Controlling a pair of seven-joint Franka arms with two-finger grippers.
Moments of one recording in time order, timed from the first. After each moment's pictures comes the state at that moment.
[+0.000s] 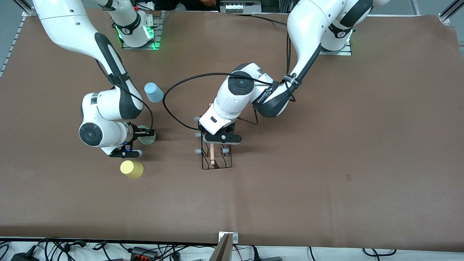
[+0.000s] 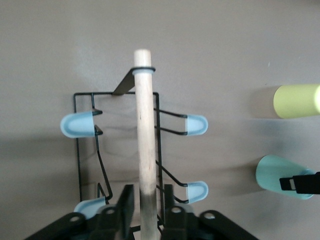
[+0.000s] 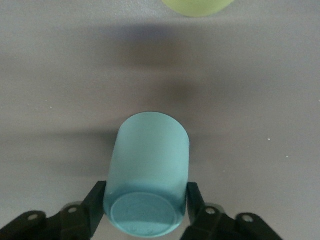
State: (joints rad) left arm -0.61 0.87 -0.20 -1.07 -0.04 2.23 -0.78; right arm 0.20 0.58 0.00 -1.74 0.09 2.00 0.16
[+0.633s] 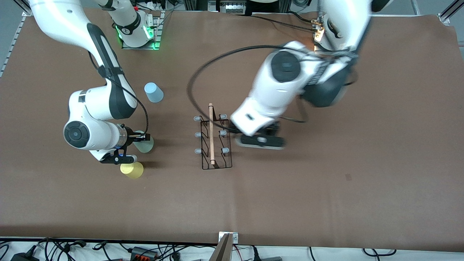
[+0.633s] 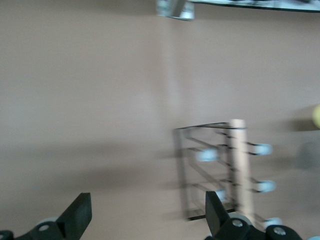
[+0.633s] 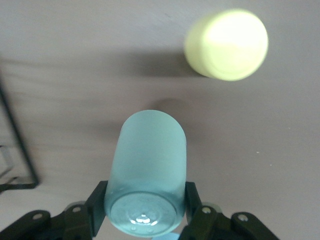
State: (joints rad) left arm -0.41 0.64 -0.18 -1.02 0.05 1.80 -0.55; right arm 0.24 0.55 0.00 -1.52 0.10 1.86 0.19
